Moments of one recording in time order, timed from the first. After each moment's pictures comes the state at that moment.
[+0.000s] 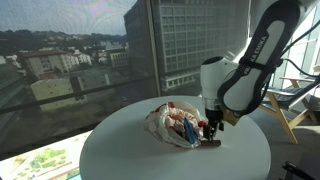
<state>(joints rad) 0.06 0.20 -0.06 -2.56 -0.41 2.77 0.24</state>
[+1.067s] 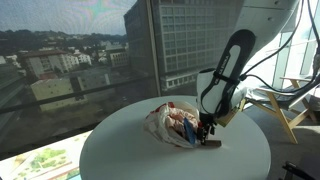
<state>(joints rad) -0.04 0.43 0.00 -2.38 -0.15 2.84 -0.09</state>
